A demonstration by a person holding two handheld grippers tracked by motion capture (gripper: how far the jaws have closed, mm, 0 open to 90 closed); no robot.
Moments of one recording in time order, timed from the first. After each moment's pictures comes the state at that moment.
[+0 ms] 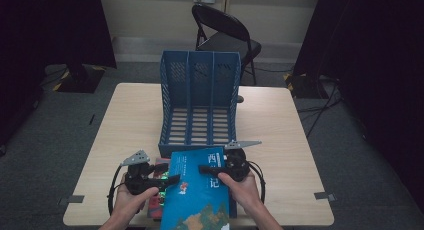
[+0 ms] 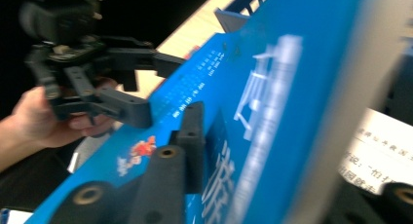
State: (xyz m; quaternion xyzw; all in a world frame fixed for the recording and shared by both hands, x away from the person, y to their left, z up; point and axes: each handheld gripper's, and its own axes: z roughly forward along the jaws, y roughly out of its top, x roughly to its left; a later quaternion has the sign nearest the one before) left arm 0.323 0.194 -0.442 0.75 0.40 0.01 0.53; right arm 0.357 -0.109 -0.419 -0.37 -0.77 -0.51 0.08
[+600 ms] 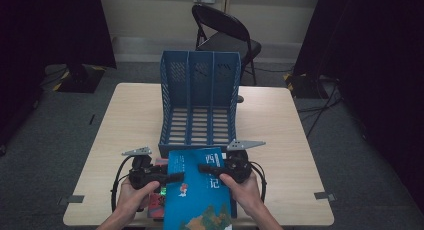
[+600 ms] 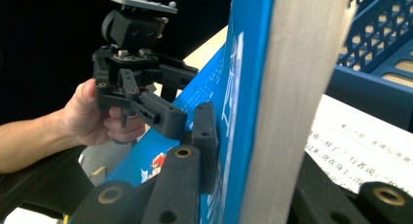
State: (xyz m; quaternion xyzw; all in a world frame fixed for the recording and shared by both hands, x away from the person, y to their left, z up) left arm 0.339 0.188 -0.443 0.72 0.41 -0.10 0.55; right arm 0.345 -0.109 -0.399 -0.33 -0.77 -0.54 0.06
